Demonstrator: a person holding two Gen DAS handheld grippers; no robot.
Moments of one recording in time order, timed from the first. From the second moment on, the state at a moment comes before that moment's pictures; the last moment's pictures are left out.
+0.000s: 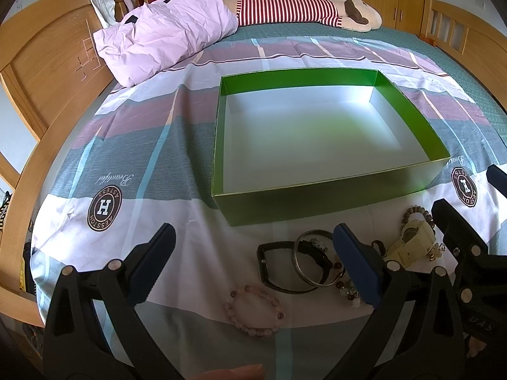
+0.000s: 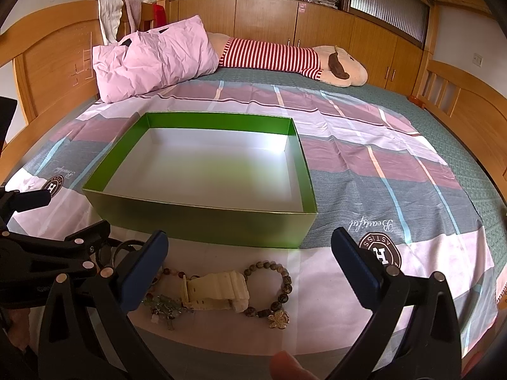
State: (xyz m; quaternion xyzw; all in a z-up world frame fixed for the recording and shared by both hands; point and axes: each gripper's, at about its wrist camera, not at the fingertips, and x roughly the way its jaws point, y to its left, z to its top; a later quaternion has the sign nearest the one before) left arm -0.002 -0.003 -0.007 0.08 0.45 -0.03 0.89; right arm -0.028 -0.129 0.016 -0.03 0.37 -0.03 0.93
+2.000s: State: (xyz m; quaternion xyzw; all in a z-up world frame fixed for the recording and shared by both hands) left arm 0.049 0.050 -0.069 -0.05 0.61 -0.08 0.79; right arm -0.017 -0.149 -0.023 0.02 0.48 0.07 0.88
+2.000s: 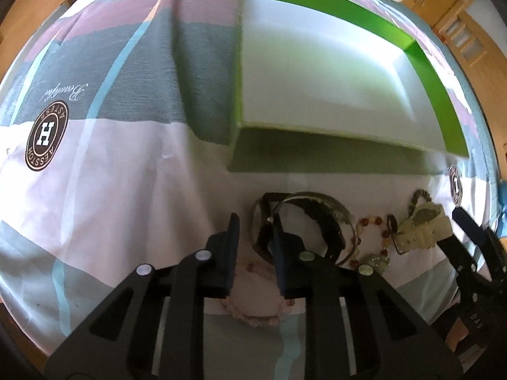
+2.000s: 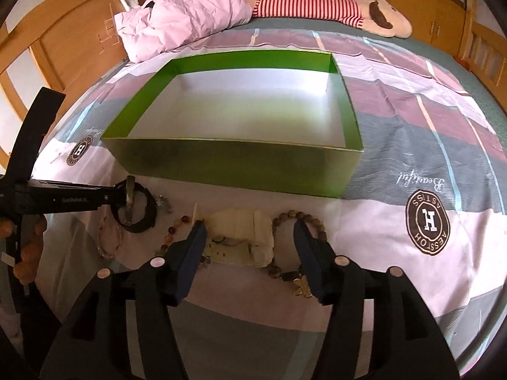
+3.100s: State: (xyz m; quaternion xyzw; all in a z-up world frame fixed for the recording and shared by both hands) left arm 0.041 0.058 -0.033 -0.07 0.57 -0.12 0.81; right arm -0.016 -0.133 -0.031 -0.02 0.47 0.09 0.88
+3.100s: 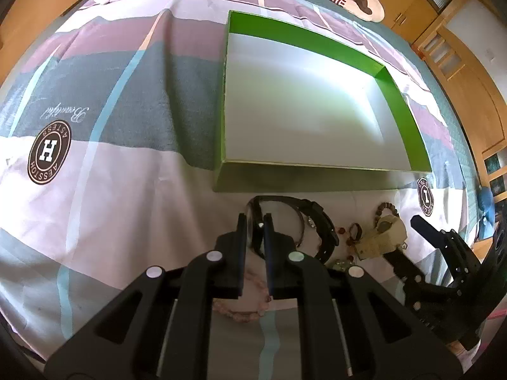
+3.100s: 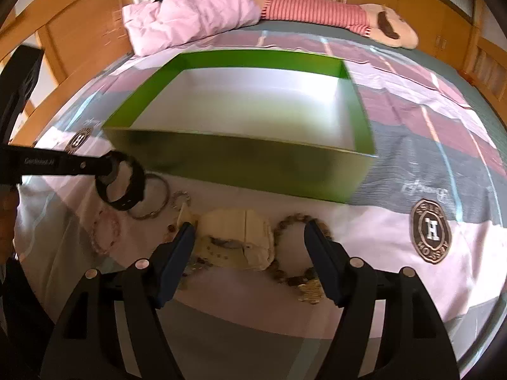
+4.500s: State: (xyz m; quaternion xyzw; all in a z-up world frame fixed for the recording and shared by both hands) left arm 0.035 0.055 -0.020 0.01 0.51 -0.07 0.86; right arm 0.003 -0.140 -0.047 -0.02 0.48 0.06 0.88
